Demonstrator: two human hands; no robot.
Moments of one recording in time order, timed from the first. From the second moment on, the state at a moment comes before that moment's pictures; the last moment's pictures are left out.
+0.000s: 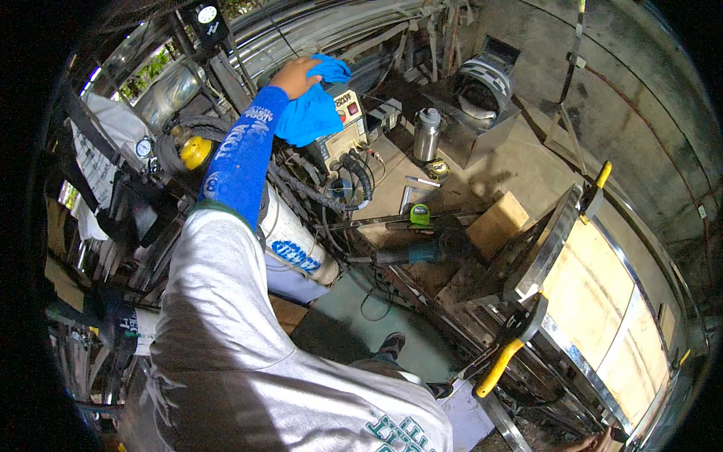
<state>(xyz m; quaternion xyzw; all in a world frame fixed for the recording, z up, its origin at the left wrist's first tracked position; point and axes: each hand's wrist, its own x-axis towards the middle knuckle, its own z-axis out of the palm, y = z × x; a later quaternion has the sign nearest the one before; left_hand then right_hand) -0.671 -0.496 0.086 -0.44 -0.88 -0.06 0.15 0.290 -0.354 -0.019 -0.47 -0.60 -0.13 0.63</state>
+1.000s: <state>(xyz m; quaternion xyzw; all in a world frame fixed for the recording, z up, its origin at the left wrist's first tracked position) -0.668 -0.808 0.162 -0.33 -0.86 0.18 0.33 0.136 -0.340 0.065 -0.31 -0.79 -0.09 0.52</state>
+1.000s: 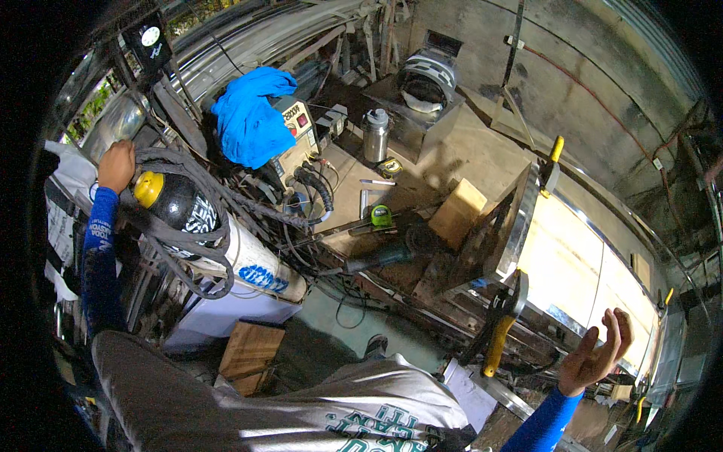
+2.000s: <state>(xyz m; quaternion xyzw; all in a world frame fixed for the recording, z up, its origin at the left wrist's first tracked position) -0.595 -0.619 -0.077 -0.31 -0.84 -0.29 0.34 0.464 -0.354 -0.241 -0.74 -0.26 0.03 0.62</state>
